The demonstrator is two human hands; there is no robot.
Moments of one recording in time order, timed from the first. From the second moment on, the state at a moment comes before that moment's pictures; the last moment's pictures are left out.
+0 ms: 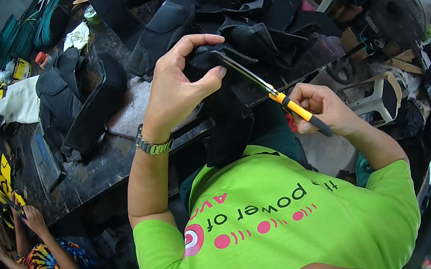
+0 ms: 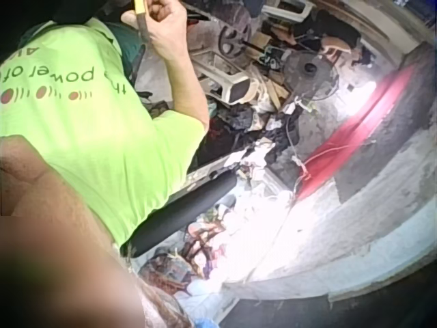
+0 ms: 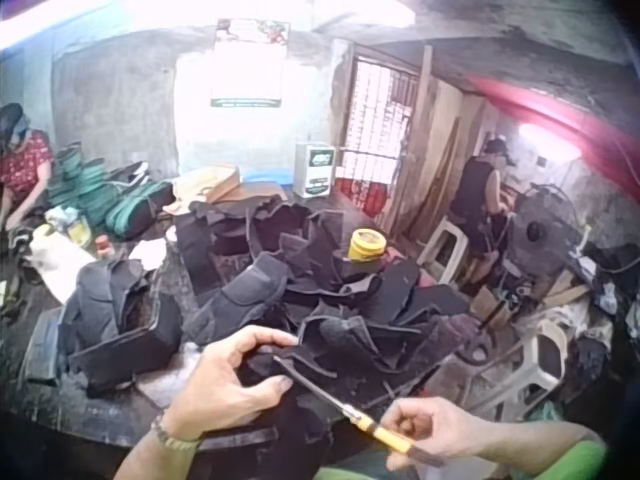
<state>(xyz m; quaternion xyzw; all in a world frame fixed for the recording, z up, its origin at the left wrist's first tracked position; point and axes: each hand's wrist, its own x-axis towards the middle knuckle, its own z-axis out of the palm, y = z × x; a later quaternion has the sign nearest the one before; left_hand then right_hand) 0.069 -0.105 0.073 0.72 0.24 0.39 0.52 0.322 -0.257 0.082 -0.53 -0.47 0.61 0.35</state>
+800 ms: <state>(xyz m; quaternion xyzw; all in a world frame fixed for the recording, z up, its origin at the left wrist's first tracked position) 0.070 -0.098 0.063 0.67 0.24 0.43 0.56 0.324 -0.215 0.036 -0.41 -0.45 0.69 0.38</state>
